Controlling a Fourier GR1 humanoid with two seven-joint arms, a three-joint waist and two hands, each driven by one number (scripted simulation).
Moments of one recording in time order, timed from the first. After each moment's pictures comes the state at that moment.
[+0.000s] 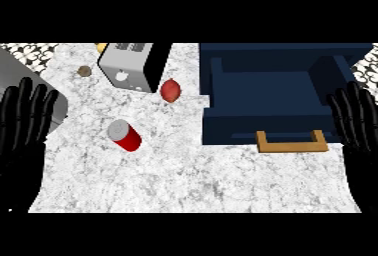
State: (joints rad) left arm 0.00 0.13 -0.01 -2.10 0.02 0.00 -0.02; right arm 0.01 -0.14 0.03 -2.10 0.01 0.02 0.01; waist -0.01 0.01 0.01
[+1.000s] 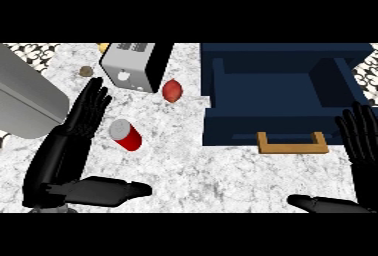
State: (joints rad) left arm -0.10 0.06 -0.14 -2.04 -0.08 0.04 0.40; right arm 0.14 -0.10 -0.05 -2.09 -0.01 -0.01 0.17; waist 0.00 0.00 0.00
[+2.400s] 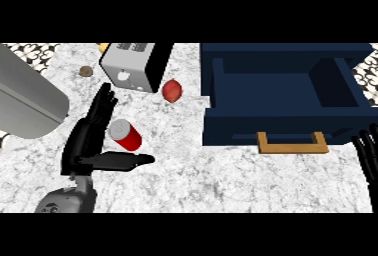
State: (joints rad) left arm -0.12 0.02 -0.03 -1.67 -0.07 0.05 0.15; right arm 0.28 -0.08 -0.17 -2.07 -0.06 0.14 0.04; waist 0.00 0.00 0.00
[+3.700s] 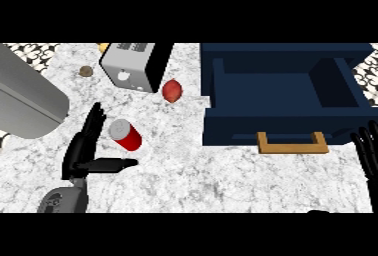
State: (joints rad) left arm -0.13 0.09 0.11 -1.24 -0.04 0.00 -0.21; right arm 0.24 -0.05 -0.22 -2.03 -0.04 0.19 0.02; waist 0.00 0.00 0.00
